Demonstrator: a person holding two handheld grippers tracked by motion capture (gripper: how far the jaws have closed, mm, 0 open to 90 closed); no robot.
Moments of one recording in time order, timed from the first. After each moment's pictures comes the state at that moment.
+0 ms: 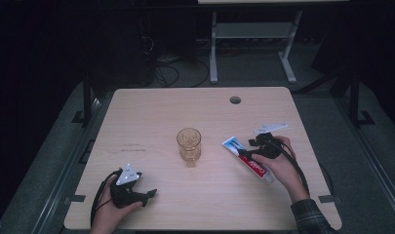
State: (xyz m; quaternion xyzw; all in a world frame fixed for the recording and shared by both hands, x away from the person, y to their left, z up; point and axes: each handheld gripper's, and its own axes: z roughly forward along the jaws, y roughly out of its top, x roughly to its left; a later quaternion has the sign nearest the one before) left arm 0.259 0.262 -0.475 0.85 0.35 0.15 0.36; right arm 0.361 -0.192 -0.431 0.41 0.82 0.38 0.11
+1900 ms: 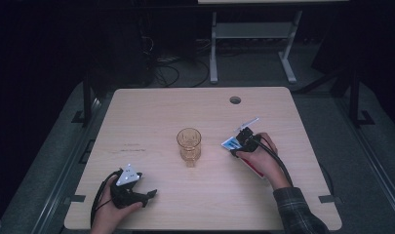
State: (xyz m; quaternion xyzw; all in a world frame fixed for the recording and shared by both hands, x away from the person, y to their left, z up) left arm 0.258 0.261 -0.475 0.85 0.35 0.15 0.36; right arm 0.398 -0.150 -0.454 0.41 0.87 0.25 0.10
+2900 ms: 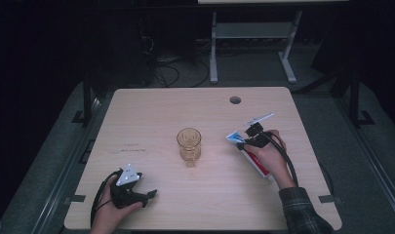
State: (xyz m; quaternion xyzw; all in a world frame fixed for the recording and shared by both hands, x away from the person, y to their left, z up) left arm 0.258 0.261 -0.475 0.85 0.35 0.15 0.36; right arm 0.393 -0.175 -0.430 0.44 0.84 0.31 0.08
